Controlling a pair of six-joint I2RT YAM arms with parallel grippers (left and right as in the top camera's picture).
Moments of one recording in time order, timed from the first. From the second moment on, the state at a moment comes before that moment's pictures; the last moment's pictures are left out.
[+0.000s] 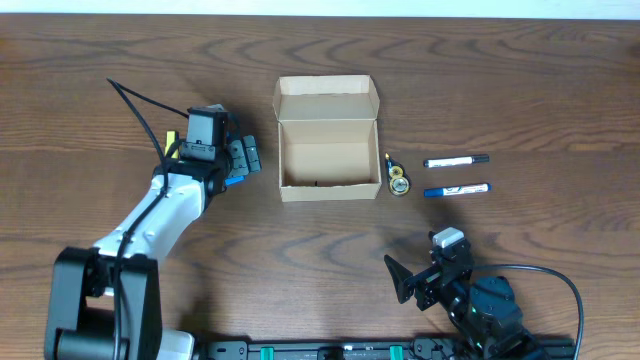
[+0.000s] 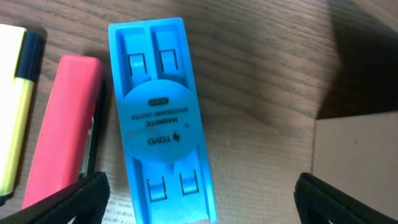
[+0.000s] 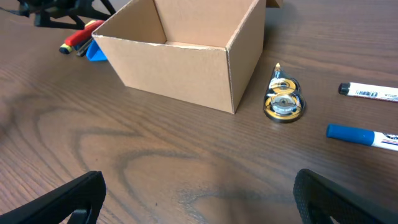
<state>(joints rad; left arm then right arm) -0.18 1.62 0.88 -0.25 -0.04 -0.37 0.51 0.01 0.15 -0.57 -0.07 0.21</state>
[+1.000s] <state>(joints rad) -0.19 1.76 0.88 -0.16 -0.16 -0.43 0.51 0.01 0.15 -0.57 -0.07 0.21</state>
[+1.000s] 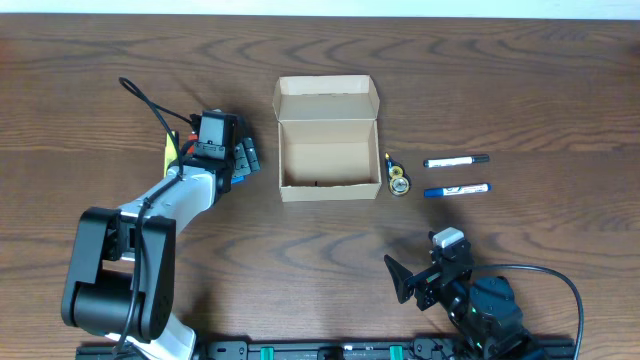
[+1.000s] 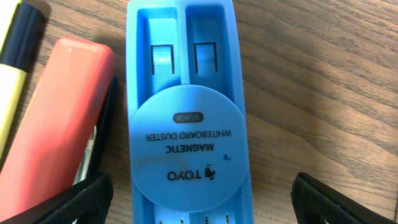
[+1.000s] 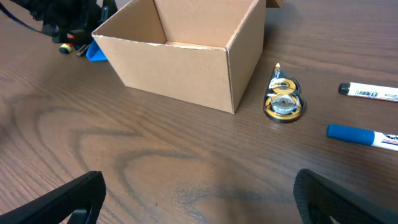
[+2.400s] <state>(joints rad) -0.23 1.79 1.35 -0.58 -0.20 -0.23 0.51 0.01 0.15 -0.57 -0.07 0.21</state>
